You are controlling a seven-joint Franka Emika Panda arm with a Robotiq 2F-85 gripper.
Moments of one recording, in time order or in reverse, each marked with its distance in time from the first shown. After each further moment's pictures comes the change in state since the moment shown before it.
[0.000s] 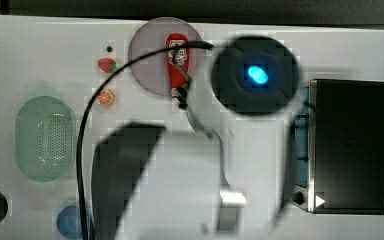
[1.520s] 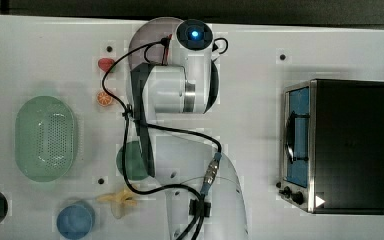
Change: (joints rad) arm 0.033 0.693 0.059 0.112 -0.012 0.535 -0.603
